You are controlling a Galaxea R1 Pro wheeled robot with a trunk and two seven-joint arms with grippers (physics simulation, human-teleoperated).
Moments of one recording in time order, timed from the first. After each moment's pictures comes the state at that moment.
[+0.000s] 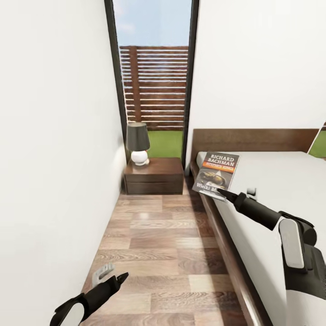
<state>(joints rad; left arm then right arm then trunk) -0.13 0.14 -0.18 -1.21 0.90 0.44 0.08 -0.56 -0.08 -0.39 -1.48 -0.62 1.04 0.64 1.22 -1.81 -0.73</state>
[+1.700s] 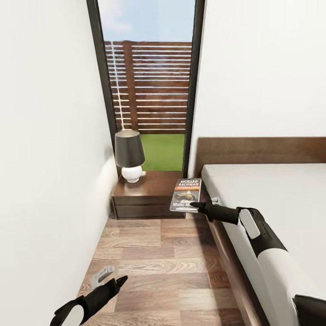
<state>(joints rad) -0.13 0.14 -0.18 -1.18 0.90 0.44 0.09 -0.83 -0.10 -0.14 -0.76 -0.62 1.04 0.65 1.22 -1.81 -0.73</state>
